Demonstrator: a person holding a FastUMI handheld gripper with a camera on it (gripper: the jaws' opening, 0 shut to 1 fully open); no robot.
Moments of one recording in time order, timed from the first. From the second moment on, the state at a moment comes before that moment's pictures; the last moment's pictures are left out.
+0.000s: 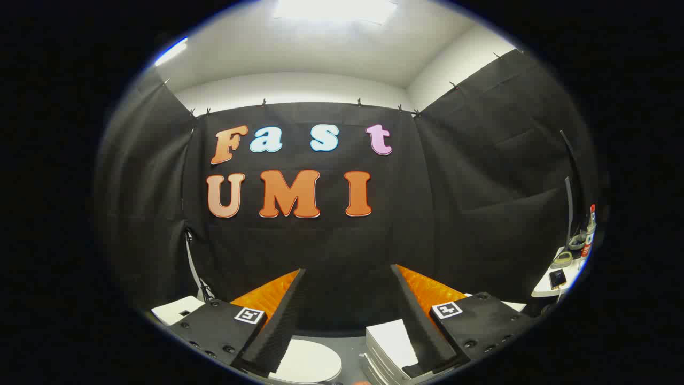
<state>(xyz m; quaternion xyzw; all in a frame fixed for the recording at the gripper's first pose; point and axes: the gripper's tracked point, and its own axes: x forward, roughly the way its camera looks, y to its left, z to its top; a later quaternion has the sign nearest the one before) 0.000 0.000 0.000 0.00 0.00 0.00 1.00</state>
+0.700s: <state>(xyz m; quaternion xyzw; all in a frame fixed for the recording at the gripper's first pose) 0.006 0.015 -0.011 0.01 -0.01 0.01 1.00</state>
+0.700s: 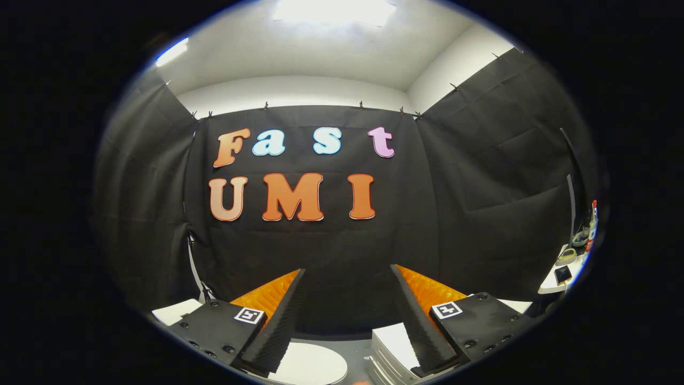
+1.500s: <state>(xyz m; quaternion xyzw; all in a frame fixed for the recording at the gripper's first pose) -0.007 0.023 -0.163 0.02 0.05 -0.01 1.00</state>
